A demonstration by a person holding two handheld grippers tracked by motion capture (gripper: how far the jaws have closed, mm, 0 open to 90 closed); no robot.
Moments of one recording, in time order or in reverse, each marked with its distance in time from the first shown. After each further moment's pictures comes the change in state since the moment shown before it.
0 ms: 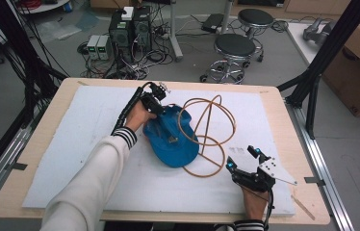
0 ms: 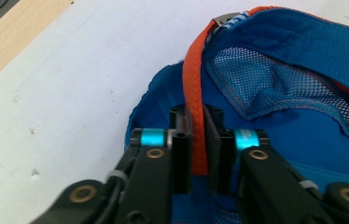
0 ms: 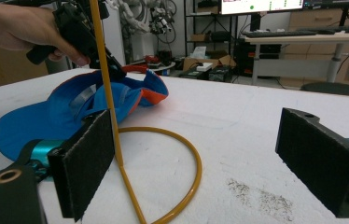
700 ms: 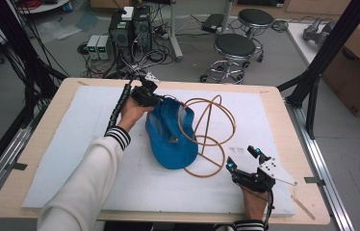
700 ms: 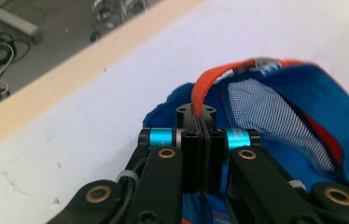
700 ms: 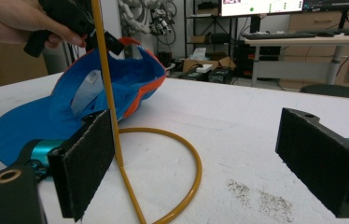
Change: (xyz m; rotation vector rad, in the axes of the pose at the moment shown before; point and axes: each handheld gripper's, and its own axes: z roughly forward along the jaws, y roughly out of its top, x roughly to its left) left arm 0.013 -0.008 -0.037 -0.292 -0.026 -0.081; right arm 0.001 0.000 0.000 -0.008 -0.002 -0.006
